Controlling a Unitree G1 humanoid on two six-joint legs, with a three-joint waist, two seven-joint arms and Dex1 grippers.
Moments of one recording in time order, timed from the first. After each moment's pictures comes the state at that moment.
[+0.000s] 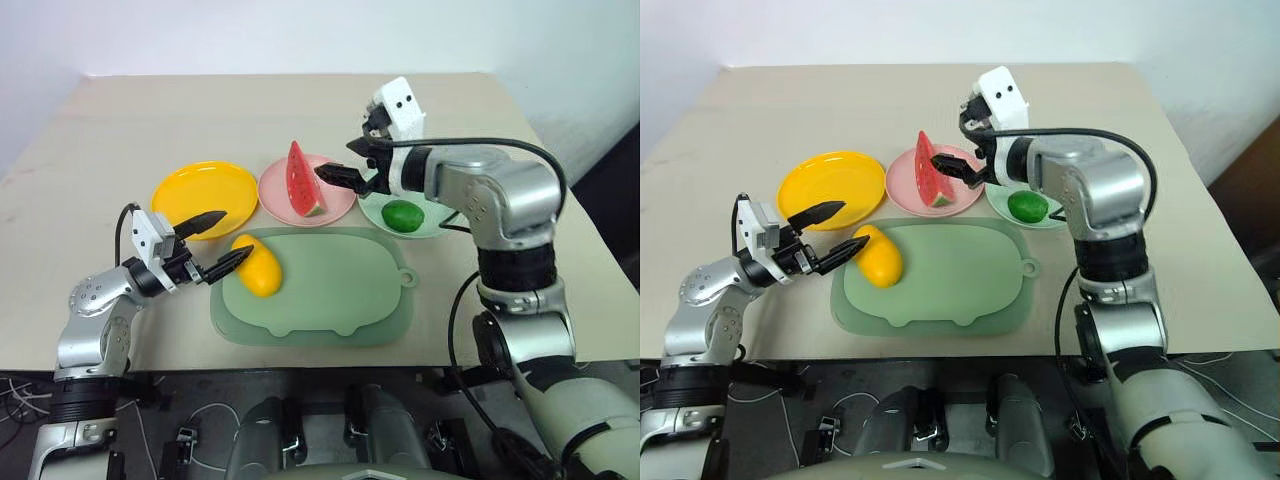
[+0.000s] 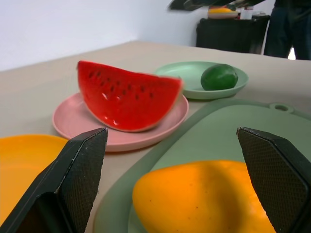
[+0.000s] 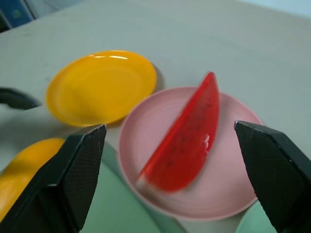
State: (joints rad) left arm -0.24 0.56 0.21 0.06 -0.51 0.06 -1.03; right arm -0.97 -0.35 0.03 -0.12 0.33 1.14 0.61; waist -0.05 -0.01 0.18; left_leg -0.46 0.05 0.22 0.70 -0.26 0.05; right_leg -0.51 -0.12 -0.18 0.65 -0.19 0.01
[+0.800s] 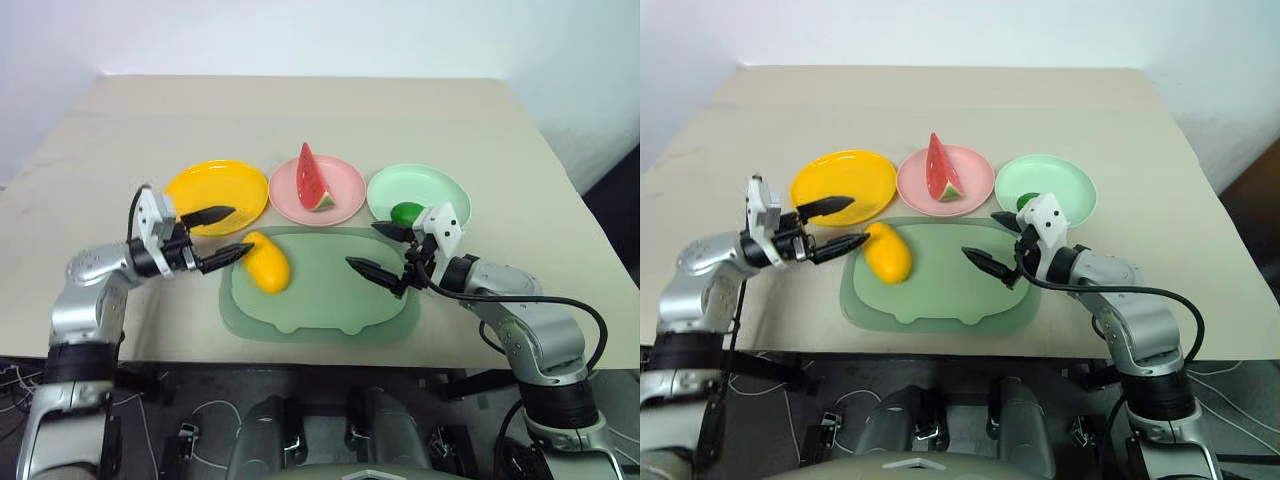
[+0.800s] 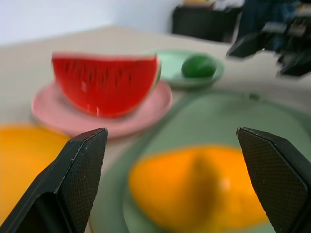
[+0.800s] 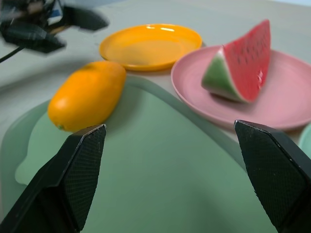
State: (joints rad) left arm -0.51 0.65 0.16 0.29 -0.50 0.14 -1.26; right arm -0.32 -0.46 0.00 -0.40 0.40 0.65 0.71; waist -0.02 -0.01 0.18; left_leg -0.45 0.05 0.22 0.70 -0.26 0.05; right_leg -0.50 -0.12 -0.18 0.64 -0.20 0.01
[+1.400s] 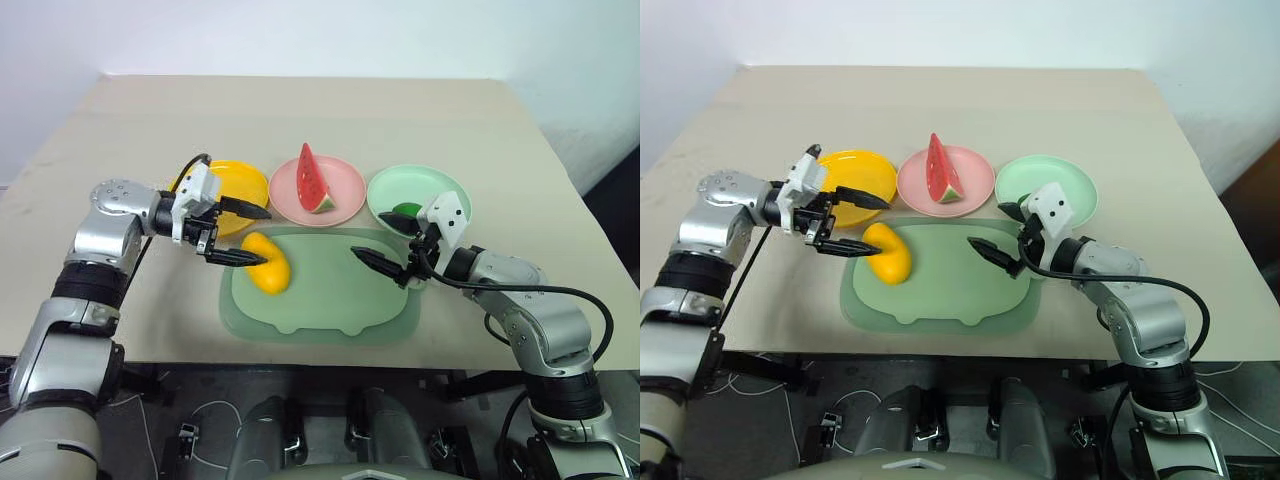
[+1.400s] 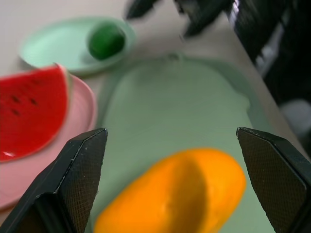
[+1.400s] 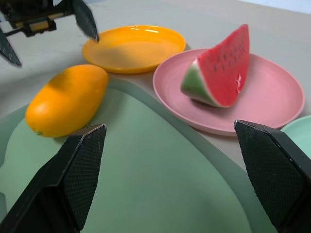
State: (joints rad) left arm -0.88 0.74 -0.28 0.64 -0.43 -0.04 -1.61; right arm -0.34 -0.49 -0.01 -0.39 0.42 0.68 0.66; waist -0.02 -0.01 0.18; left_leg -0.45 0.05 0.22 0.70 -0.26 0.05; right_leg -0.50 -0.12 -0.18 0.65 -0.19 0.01
